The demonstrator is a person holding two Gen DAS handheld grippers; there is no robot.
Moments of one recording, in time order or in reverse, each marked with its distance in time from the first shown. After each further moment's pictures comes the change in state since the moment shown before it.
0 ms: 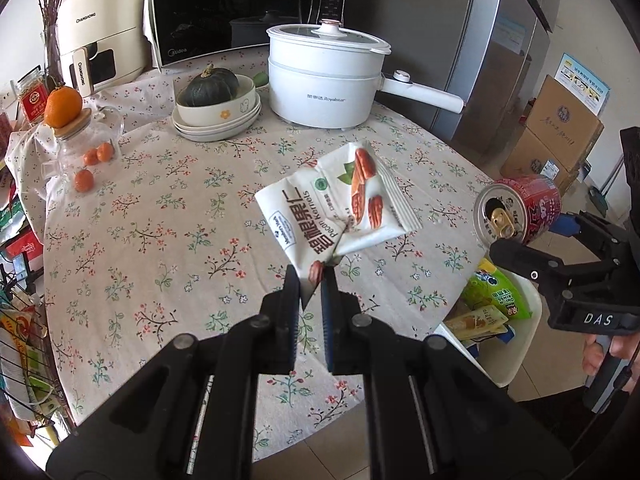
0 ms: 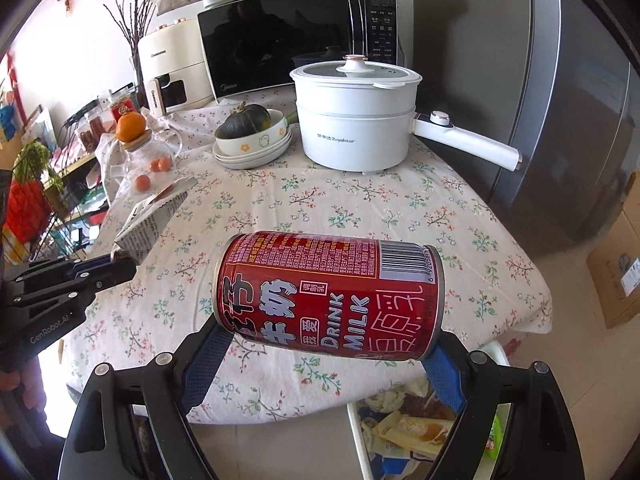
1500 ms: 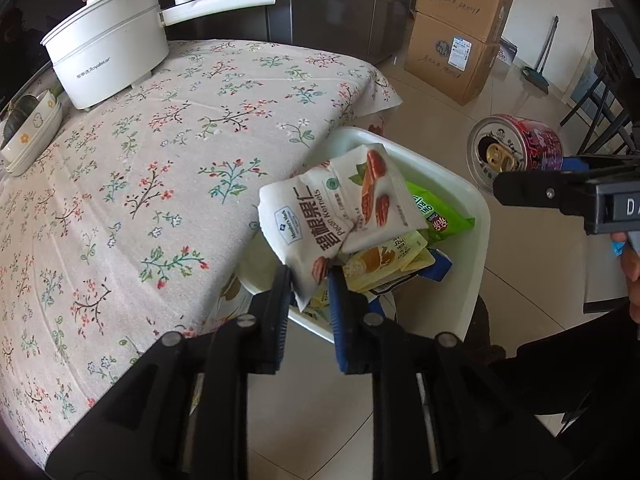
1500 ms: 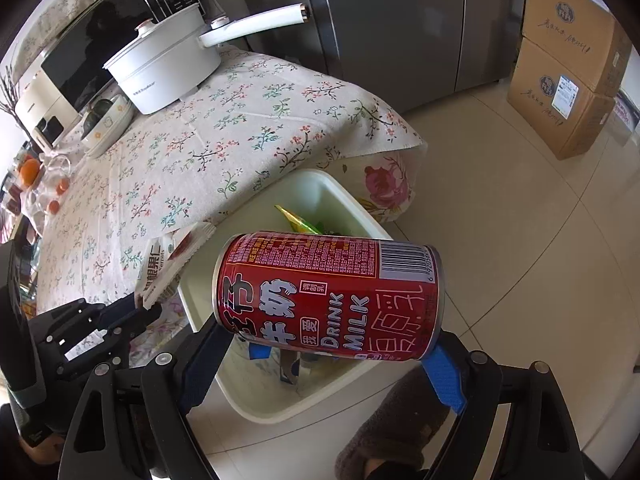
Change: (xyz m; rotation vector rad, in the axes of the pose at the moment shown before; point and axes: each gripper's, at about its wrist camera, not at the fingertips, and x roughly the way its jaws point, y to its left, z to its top) left arm 0.088 -0.200 -0.060 0.360 0.147 -0.181; right arm -0.025 -0.191 -0.134 0.414 0.219 -0.127
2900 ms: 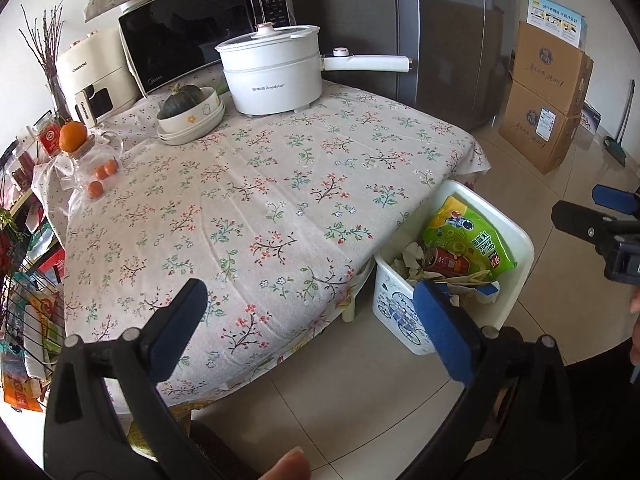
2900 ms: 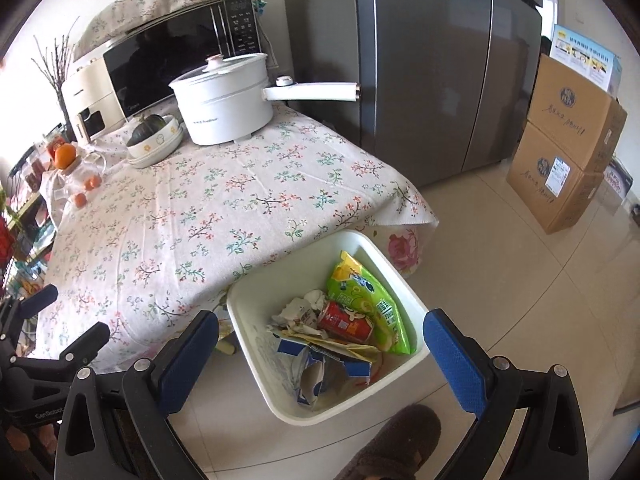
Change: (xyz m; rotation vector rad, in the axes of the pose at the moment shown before) left arm -0.137 0.037 -0.051 -0.245 -0.165 0.348; right arm -0.086 0.081 -0.034 -0.179 -0.271 -0.035
